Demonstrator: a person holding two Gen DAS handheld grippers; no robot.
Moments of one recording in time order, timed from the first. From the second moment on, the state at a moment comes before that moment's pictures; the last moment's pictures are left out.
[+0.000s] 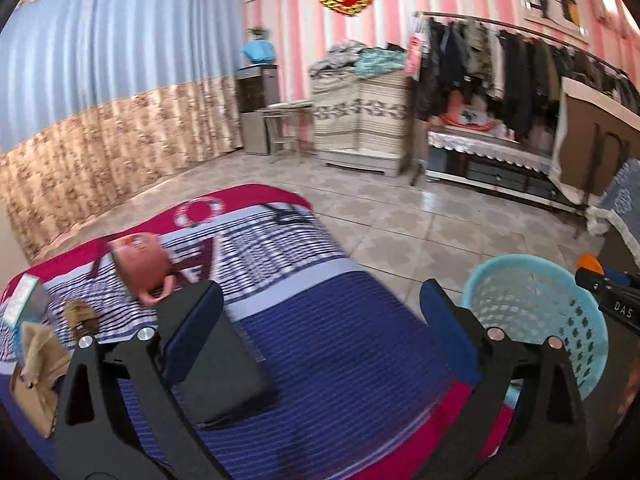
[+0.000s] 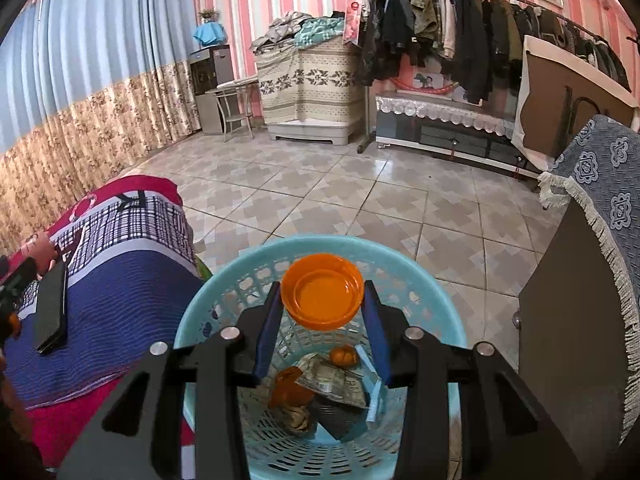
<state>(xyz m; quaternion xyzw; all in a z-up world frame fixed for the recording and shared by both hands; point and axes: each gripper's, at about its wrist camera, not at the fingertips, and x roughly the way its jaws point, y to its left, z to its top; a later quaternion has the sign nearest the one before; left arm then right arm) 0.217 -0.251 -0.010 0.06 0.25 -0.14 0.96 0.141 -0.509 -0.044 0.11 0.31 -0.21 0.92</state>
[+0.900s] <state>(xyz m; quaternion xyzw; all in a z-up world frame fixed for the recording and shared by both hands) 0.190 -0.032 -0.018 0.03 0.27 0.02 0.96 0.171 -0.393 -0.025 0.05 0.28 -0.14 0.95</state>
